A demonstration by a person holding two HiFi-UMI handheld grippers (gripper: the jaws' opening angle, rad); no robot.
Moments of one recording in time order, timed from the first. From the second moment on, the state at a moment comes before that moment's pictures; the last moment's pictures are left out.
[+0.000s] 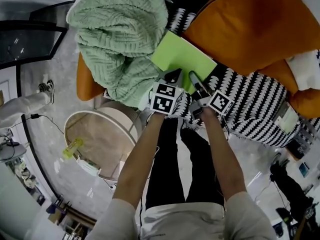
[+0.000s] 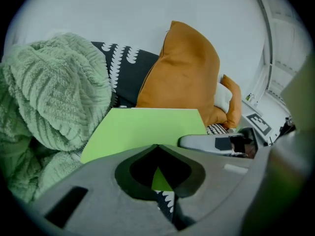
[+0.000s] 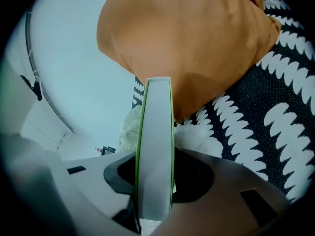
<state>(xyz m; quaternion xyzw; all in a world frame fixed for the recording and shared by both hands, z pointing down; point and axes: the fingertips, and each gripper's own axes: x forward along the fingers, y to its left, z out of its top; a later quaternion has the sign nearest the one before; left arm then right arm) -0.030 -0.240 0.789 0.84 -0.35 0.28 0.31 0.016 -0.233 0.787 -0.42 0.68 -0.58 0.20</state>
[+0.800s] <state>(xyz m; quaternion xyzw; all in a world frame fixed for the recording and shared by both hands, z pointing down) -0.005 -0.234 0.832 0.82 -0.38 0.30 0.31 0.031 -0.207 0.854 -0.44 0.64 -0.61 0.15</state>
